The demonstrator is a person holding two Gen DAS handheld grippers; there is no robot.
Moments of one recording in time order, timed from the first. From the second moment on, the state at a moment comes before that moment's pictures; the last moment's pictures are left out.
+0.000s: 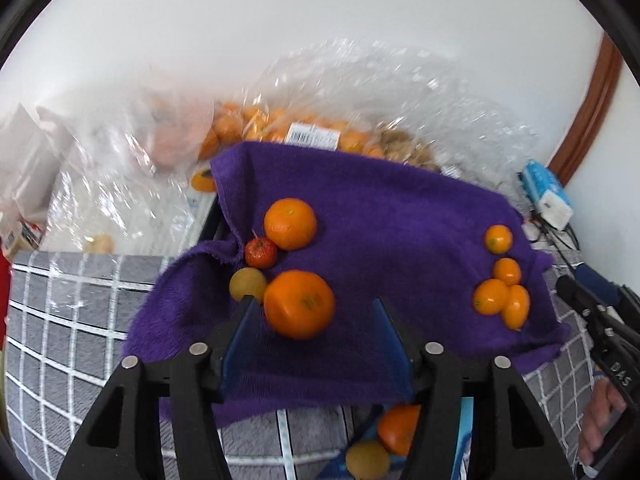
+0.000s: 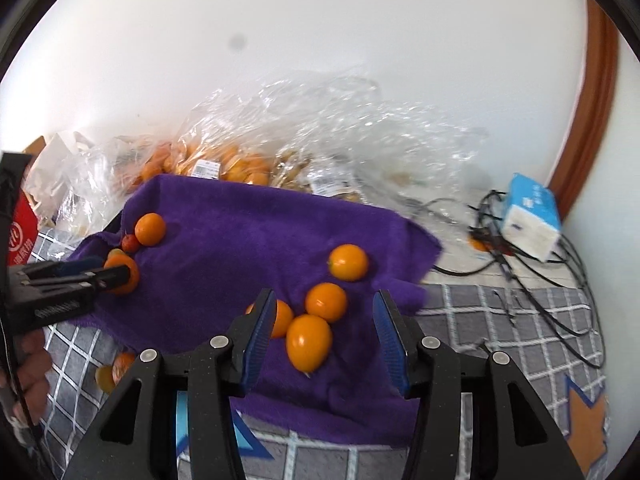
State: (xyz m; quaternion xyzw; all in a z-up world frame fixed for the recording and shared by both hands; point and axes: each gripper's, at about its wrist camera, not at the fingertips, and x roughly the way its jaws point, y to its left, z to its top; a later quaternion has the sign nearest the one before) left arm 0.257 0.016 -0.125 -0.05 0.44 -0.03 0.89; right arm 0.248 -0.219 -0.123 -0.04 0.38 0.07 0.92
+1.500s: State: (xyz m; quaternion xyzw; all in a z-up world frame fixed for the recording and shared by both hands) left arm 0.124 0.105 -0.169 -0.14 0.41 0.03 0.90; right arm 0.192 -0.119 -0.173 0.00 0.43 0.18 0.88
